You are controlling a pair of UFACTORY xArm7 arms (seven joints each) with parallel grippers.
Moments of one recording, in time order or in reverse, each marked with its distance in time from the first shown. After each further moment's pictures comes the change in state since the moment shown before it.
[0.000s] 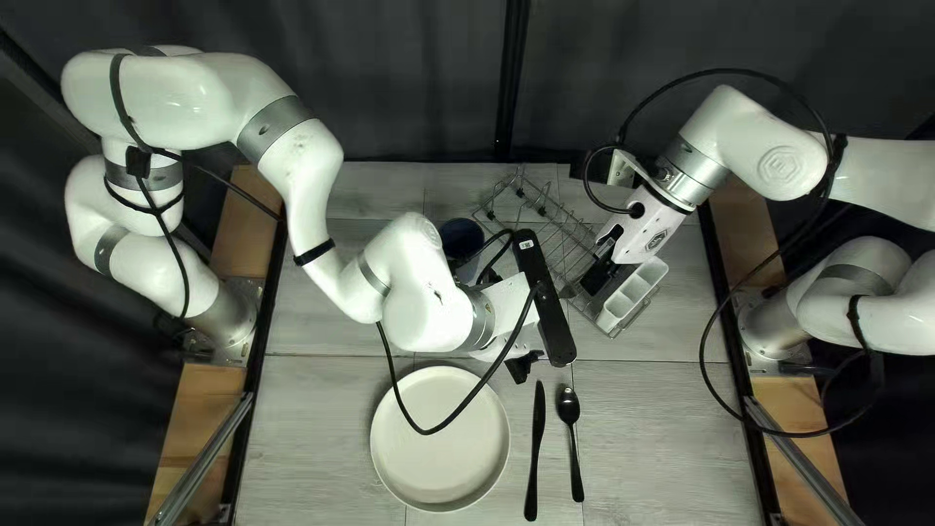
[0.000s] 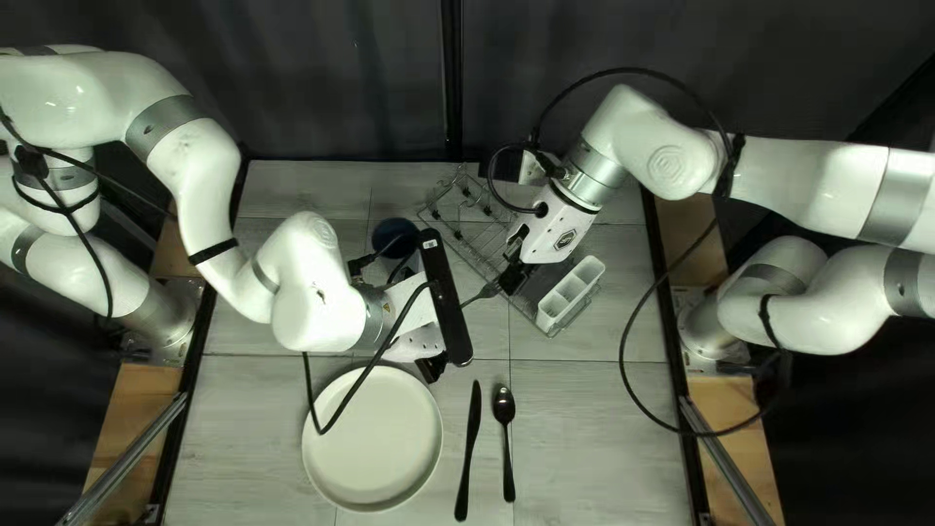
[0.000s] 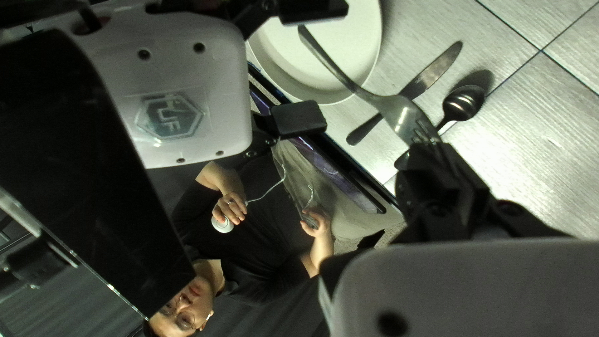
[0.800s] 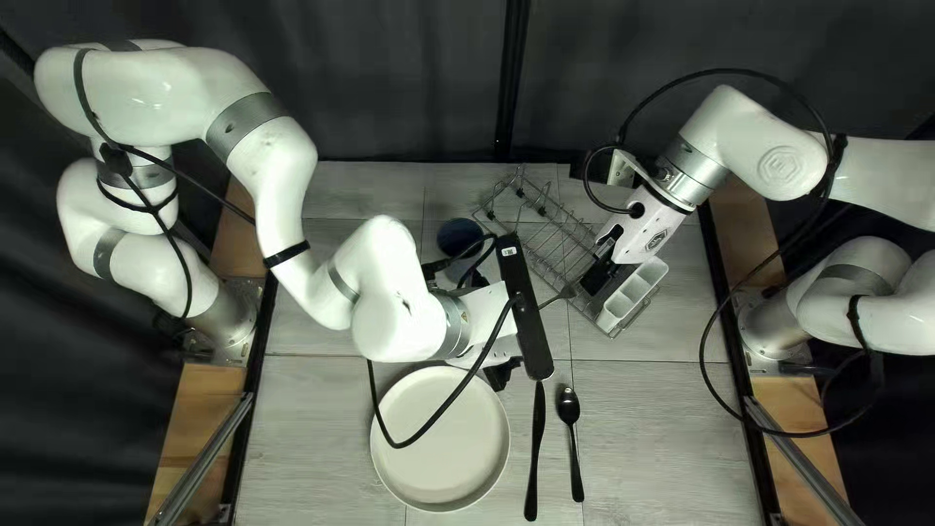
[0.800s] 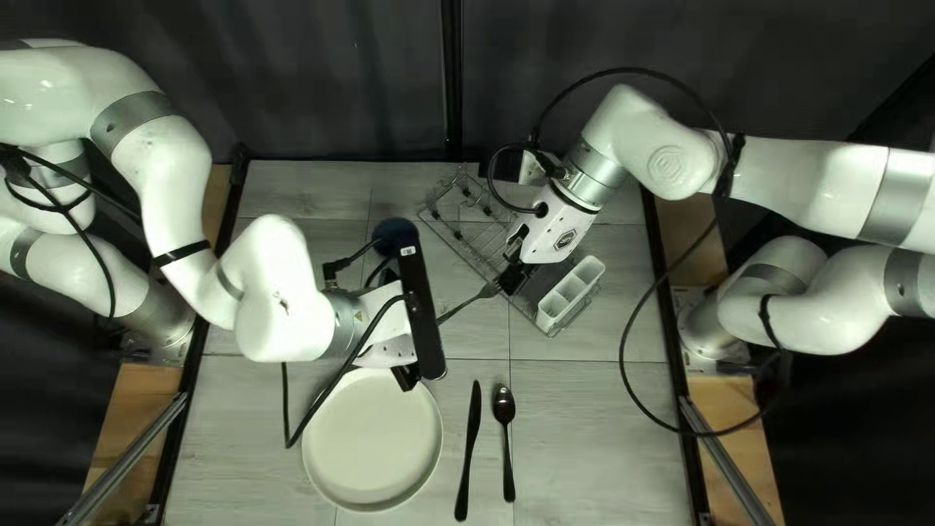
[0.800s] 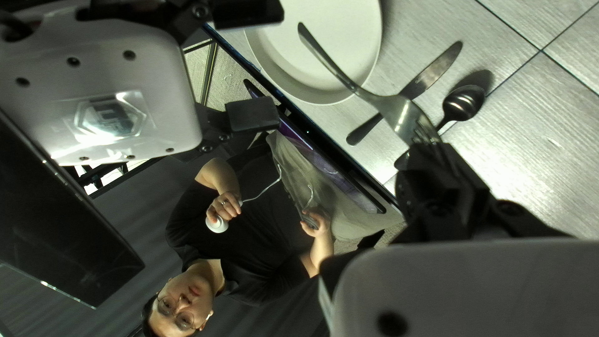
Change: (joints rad) left arm 0.093 -0.028 -0.135 -0.051 -0.025 0.038 0.012; right arm 0.000 0.000 0.000 0.000 0.000 0.000 0.000
